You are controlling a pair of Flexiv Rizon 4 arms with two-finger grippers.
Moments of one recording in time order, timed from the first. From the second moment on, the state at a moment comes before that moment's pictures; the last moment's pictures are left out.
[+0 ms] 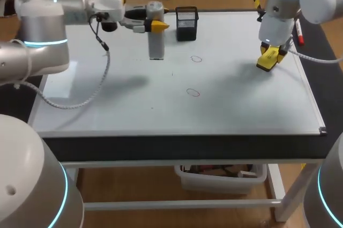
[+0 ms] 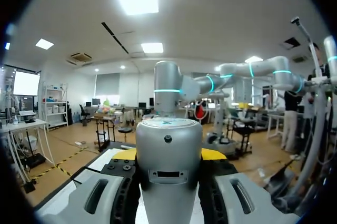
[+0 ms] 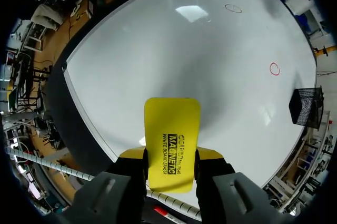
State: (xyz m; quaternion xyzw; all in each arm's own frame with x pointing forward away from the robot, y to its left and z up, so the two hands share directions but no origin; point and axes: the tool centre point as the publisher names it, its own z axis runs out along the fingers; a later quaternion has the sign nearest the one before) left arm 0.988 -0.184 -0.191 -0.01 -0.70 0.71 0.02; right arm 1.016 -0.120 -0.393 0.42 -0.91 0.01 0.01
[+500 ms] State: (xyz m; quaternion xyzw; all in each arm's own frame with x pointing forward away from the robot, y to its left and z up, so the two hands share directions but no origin) left arm 0.992 -0.251 -0.210 -0.04 -0.69 0.72 0.04; right arm 1.016 -0.120 -0.393 0.42 -0.91 0.01 0.01
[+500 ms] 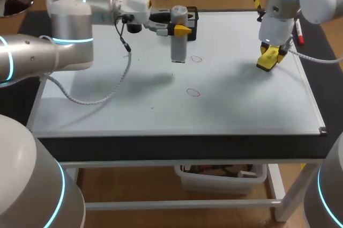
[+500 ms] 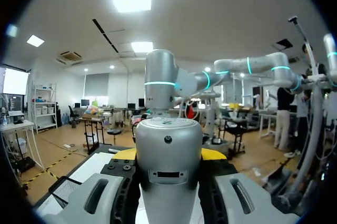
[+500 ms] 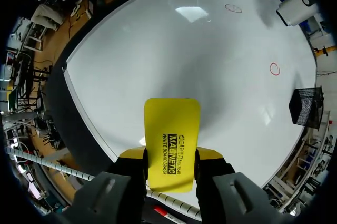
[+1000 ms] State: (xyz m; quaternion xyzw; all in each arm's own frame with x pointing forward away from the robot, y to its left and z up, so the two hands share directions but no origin) left arm 1.021 -0.294 -0.231 -0.05 -0.69 0.72 0.04; right arm 1.016 -0.120 -0.393 0.42 -0.91 0.01 0.01
